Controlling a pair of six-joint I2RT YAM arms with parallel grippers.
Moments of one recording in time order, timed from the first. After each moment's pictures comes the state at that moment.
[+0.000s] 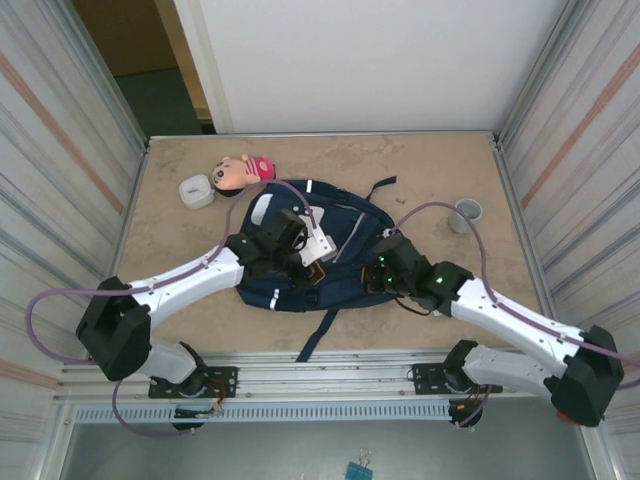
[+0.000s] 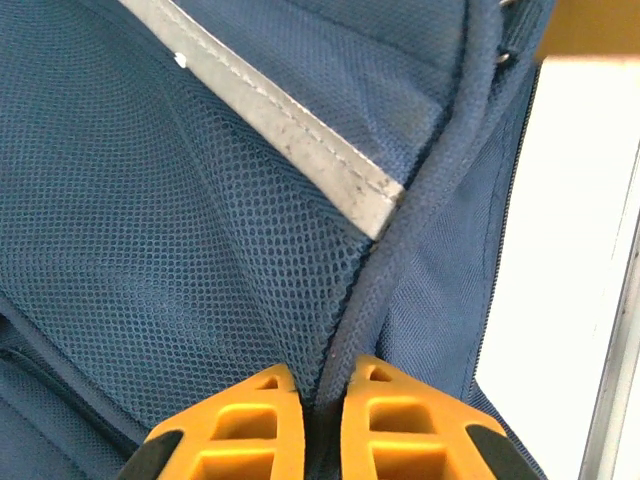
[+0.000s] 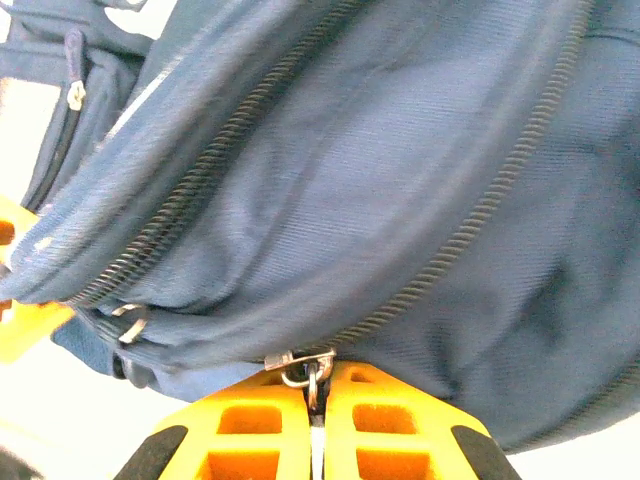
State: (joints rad) left arm -0.78 1.42 0.98 -0.50 0.29 0.28; right arm 0.78 1.01 0.75 -0.62 0.06 0.77
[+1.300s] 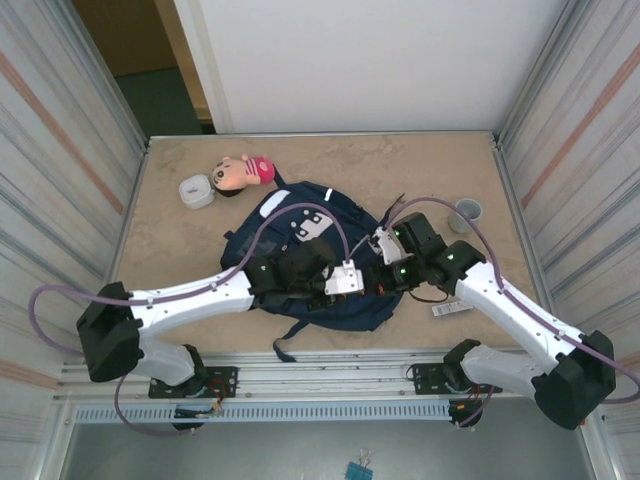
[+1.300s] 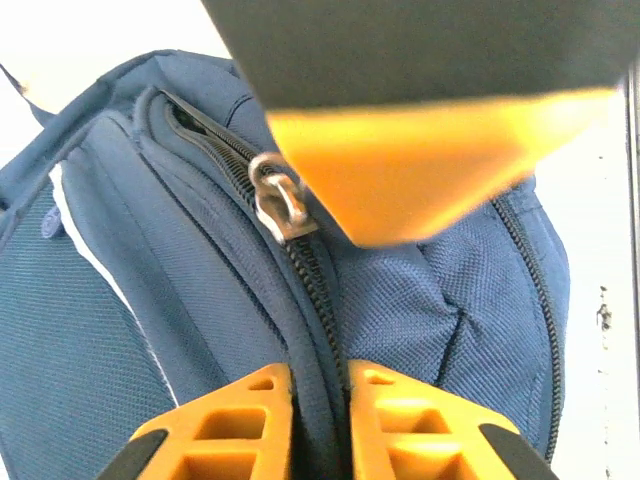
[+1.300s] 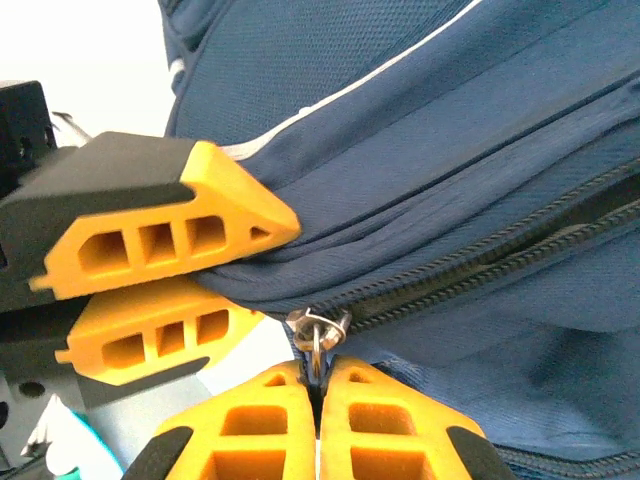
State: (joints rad) left arm -1.07 1.37 0.96 -0.39 0.03 0.47; right arm 0.59 1.08 0.88 -0.80 -0.55 0.46
